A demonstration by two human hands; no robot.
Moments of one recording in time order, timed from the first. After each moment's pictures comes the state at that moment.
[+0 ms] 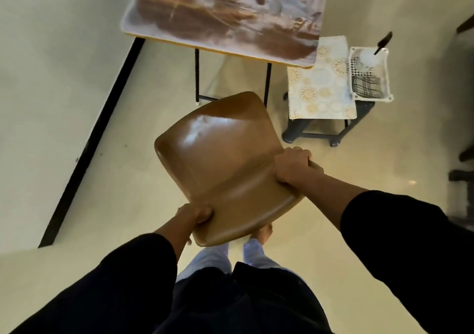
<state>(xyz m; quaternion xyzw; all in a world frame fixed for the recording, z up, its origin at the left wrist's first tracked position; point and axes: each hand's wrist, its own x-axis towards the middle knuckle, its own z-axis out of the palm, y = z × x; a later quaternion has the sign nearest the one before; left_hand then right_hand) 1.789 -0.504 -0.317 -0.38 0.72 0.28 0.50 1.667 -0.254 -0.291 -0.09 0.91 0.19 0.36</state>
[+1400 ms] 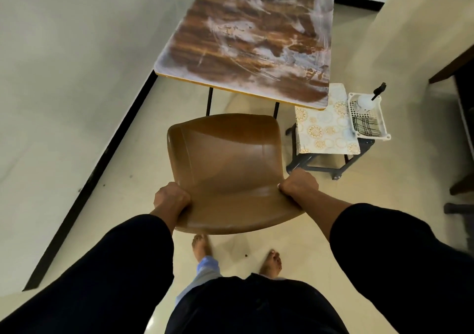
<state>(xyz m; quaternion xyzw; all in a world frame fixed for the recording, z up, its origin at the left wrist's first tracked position) 1.703 -0.642 -0.288 -0.34 0.88 0.16 0.30 1.649 -0.320 -0.279 0.20 0.94 -0.11 0.27</state>
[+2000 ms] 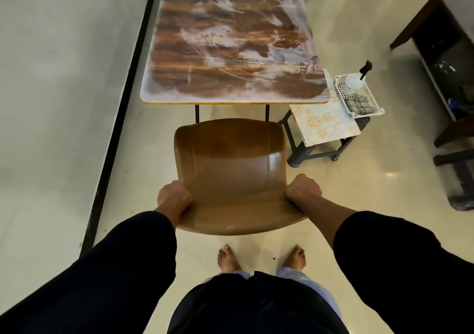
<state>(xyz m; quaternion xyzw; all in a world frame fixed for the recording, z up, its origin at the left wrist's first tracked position) 1.577 -0.747 -0.300 -0.16 0.93 0.07 0.32 1.630 -0.427 -0.296 0.34 0.89 -0.16 0.26</state>
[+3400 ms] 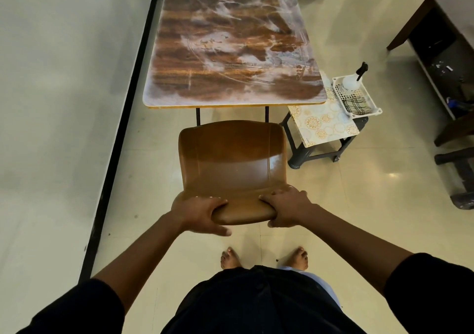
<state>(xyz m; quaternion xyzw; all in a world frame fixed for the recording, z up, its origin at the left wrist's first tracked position) 1.623 -0.728 -0.256 0.26 0.88 0.05 0.39 1.667 -0.457 -0.259 -0.08 0.91 0.01 0.41</state>
